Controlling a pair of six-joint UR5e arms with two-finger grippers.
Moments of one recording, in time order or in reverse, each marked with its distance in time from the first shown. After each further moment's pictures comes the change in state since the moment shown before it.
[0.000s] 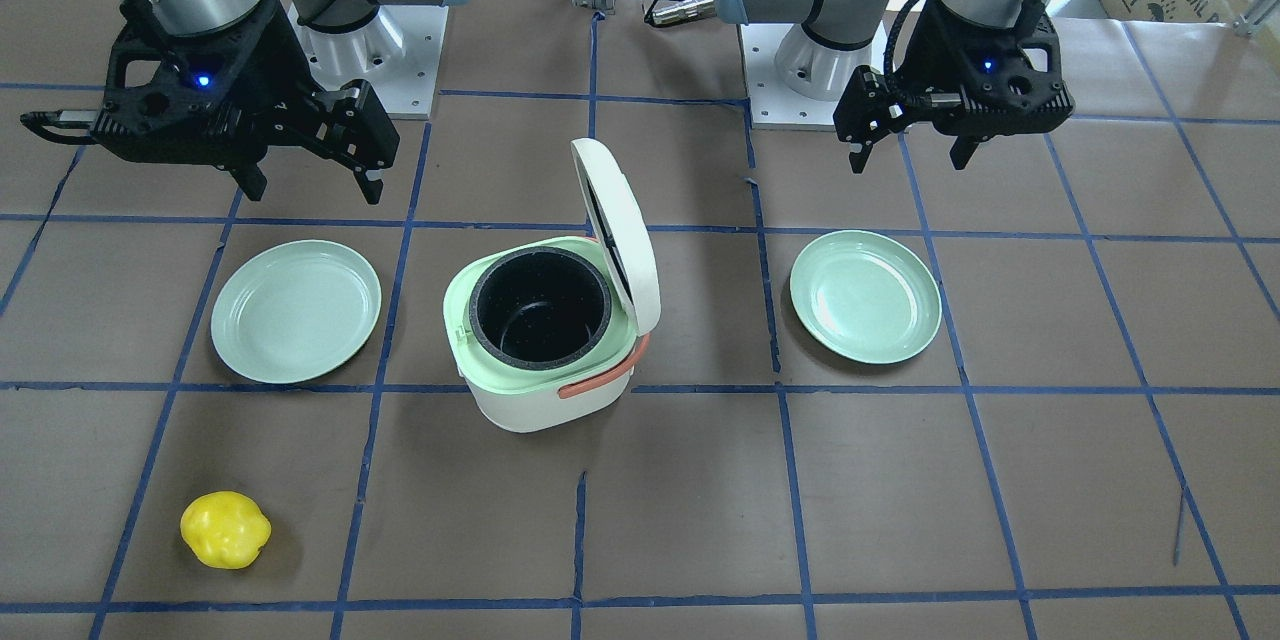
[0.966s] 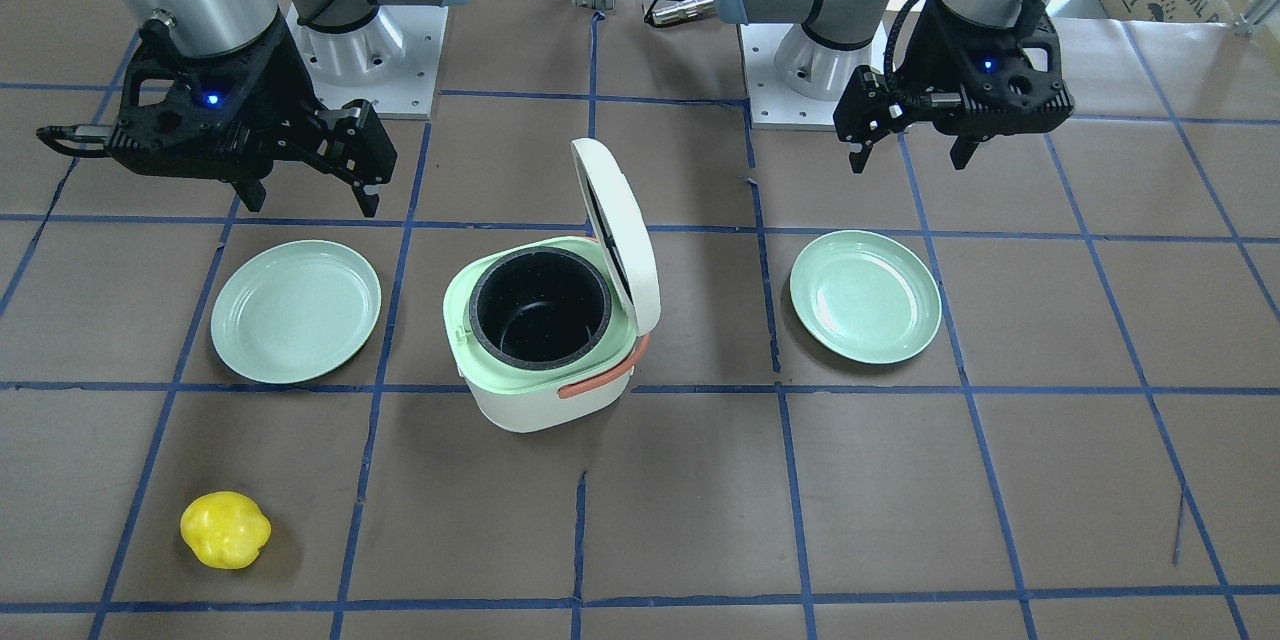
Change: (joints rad) left arm 0.000 0.000 0.000 0.000 0.000 0.000; right arm -0.002 -0.012 0.062 -0.066 -0.026 0.000
